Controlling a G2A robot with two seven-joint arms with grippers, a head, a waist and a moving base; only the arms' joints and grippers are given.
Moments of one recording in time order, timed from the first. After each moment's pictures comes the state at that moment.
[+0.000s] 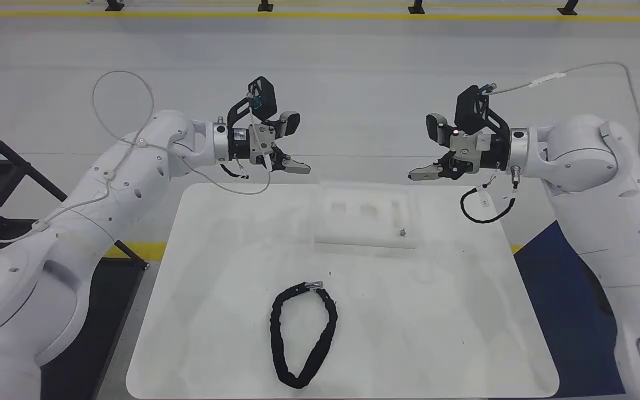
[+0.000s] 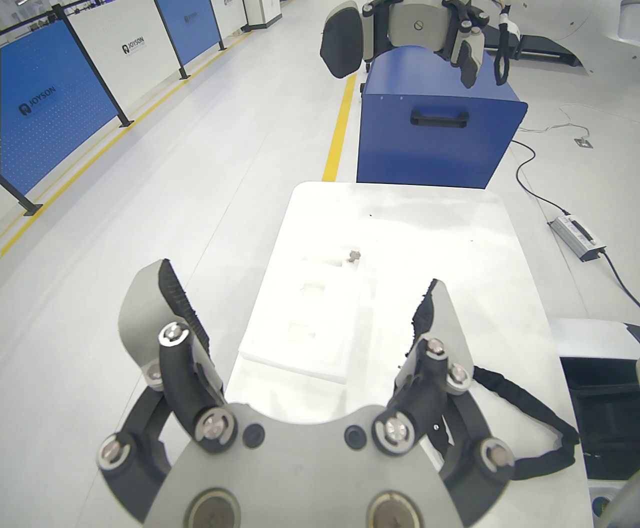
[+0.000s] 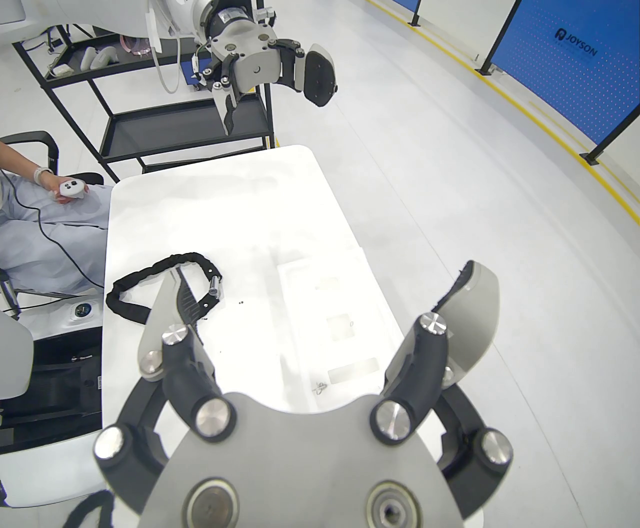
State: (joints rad) left arm 0.09 -1.02 -0.19 -0.86 0.55 -1.01 0.13; right arm -0.45 -0.93 0.98 -1.22 -0.27 -1.00 0.82
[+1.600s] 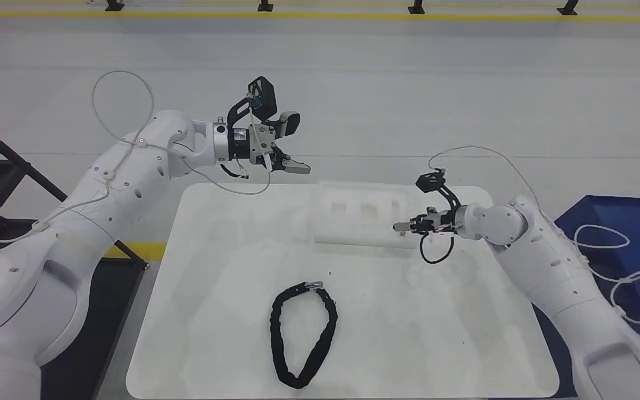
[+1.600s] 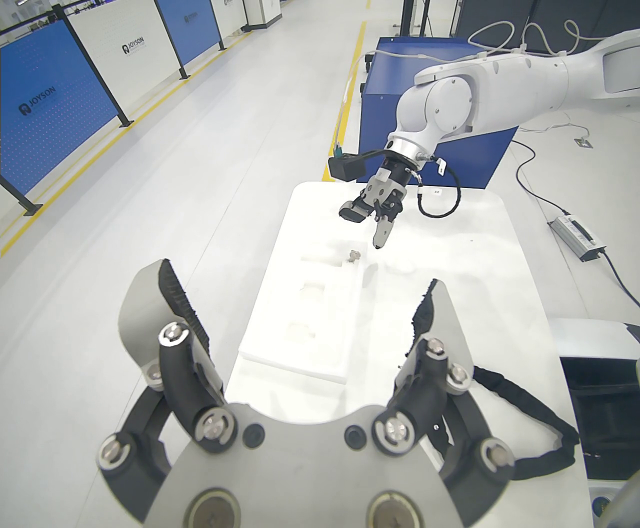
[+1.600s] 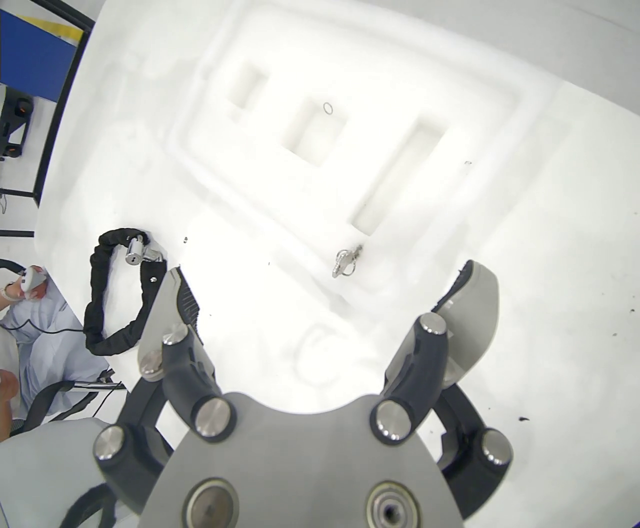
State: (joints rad) left arm 0.09 -1.02 -0.19 -0.86 0.55 -1.01 0.13; right arm -0.60 -1.04 0.74 -0.91 -0.30 -0.41 0.85
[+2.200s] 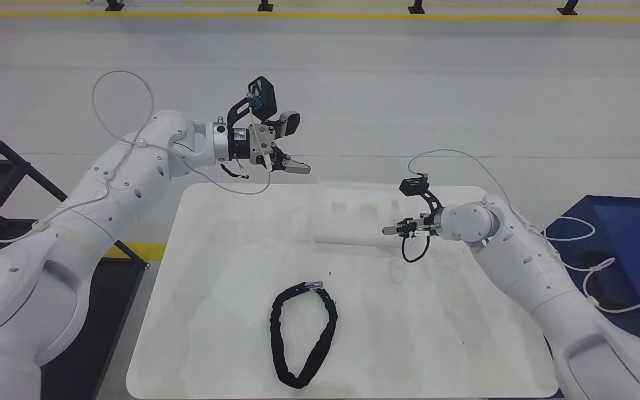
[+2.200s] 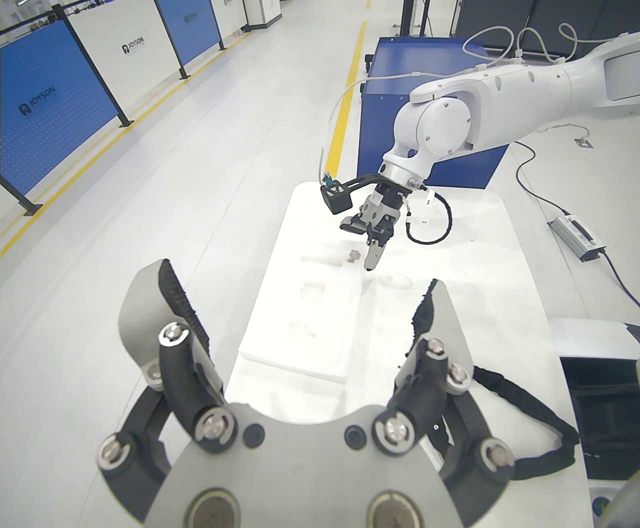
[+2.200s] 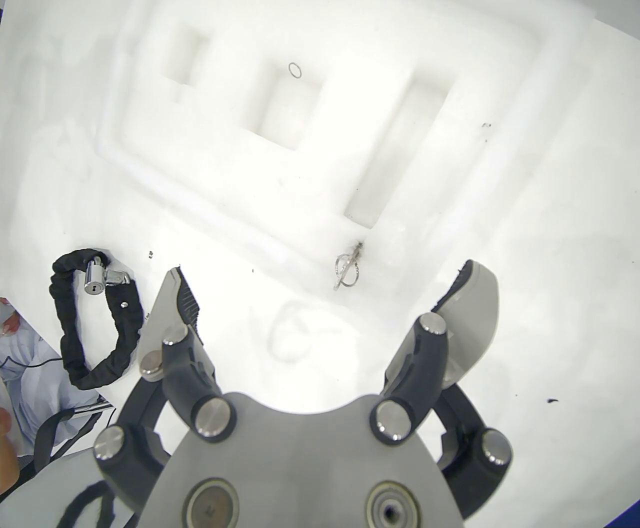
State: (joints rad) left arm 0.09 -1.02 -0.19 -0.86 0.55 -1.01 0.13; right arm -0.57 -1.10 0.67 -0.90 -0.36 -0.21 0.87
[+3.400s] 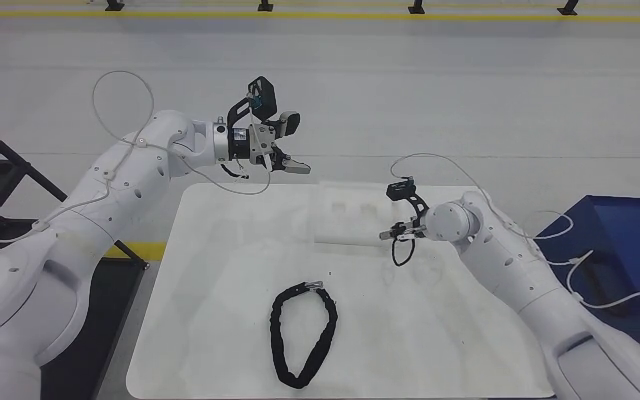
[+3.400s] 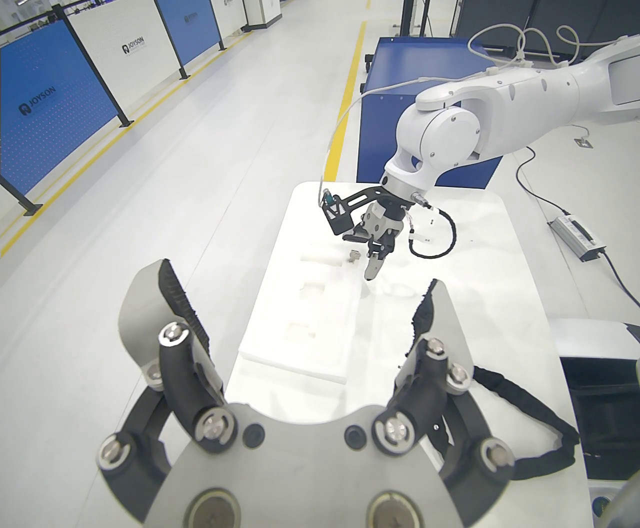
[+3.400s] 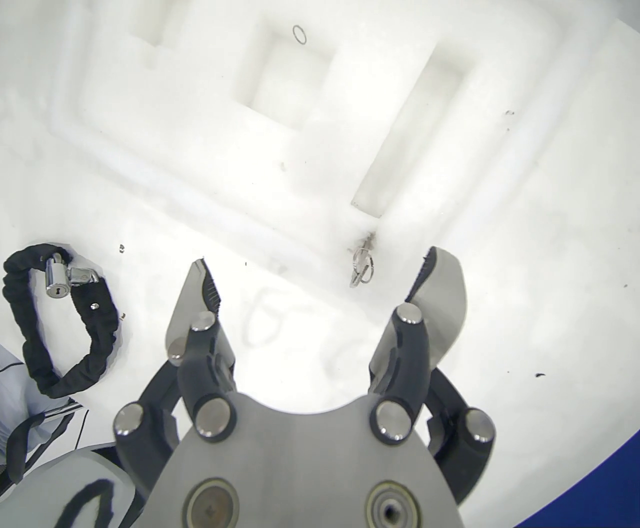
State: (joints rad) left arm 0.09 -1.02 -0.19 -0.86 0.55 -1.01 0.13; right arm -0.56 -1.15 0.63 -0.96 -0.49 -0.07 0.95
